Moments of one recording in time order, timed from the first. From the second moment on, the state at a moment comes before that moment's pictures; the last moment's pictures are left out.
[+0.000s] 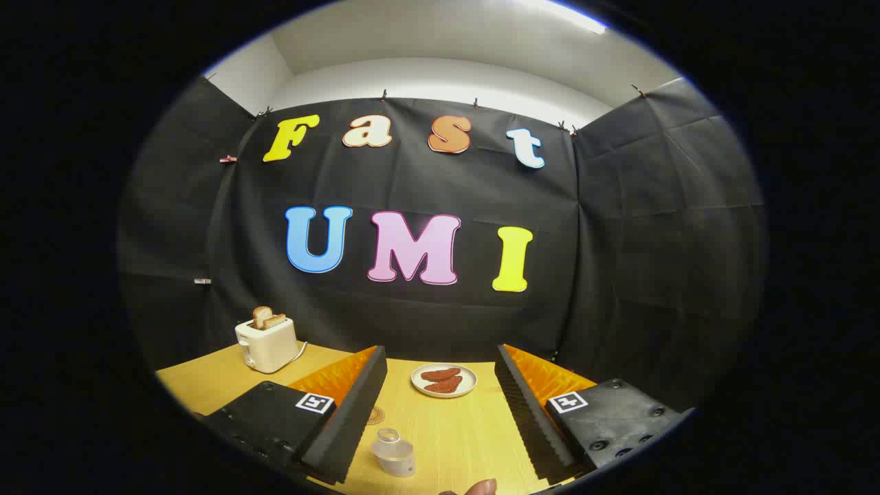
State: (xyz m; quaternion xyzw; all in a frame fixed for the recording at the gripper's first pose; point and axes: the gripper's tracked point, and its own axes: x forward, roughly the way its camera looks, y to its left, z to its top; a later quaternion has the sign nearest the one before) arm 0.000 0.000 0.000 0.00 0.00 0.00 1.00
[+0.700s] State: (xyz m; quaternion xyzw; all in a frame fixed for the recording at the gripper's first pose) arm 0.002 0.005 -0.013 0.00 0.02 0.01 1.00
